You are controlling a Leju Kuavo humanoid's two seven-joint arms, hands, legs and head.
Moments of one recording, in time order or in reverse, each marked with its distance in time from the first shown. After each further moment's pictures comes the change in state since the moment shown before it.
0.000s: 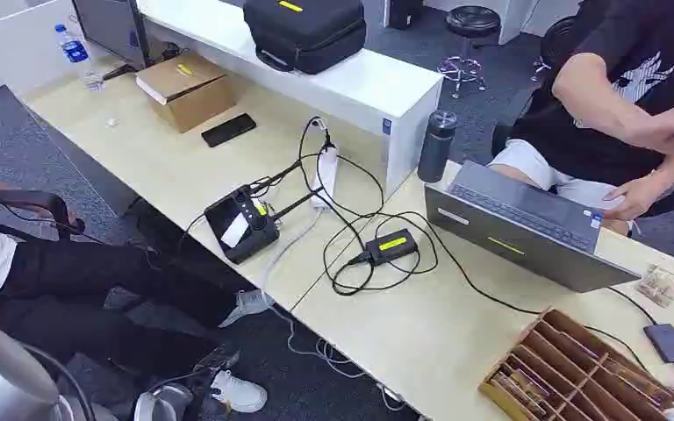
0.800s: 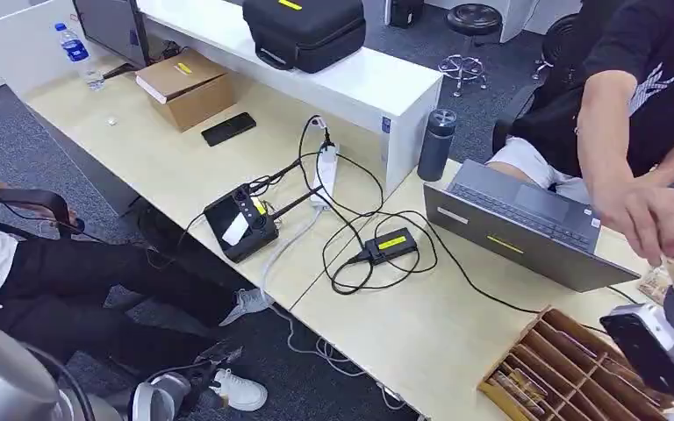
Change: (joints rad) left arm -0.017 0.037 0.000 0.011 -0.091 -0.040 0.001; right arm -0.433 0.048 0.159 0.561 -0.024 0.077 0.216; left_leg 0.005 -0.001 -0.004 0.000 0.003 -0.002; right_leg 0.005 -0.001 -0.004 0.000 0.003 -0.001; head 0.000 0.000
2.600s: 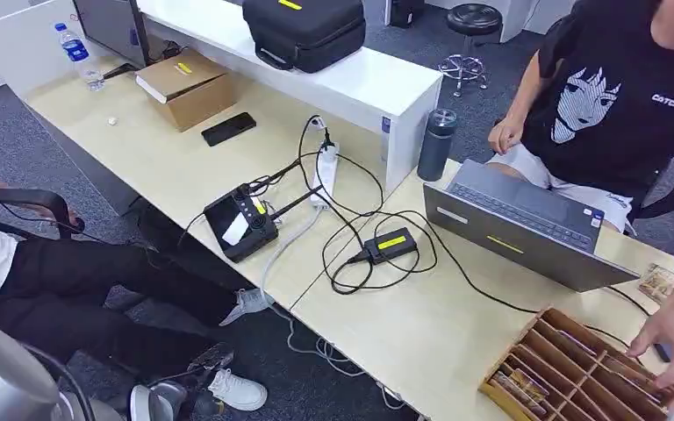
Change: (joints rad) left arm 0.007 -0.023 0.138 0.004 -0.035 0.032 0.023; right arm 0.417 -0.109 -0.209 -0.242 -0.097 -0.098 -0.157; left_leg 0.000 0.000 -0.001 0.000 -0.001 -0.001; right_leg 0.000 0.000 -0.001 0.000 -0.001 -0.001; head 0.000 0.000
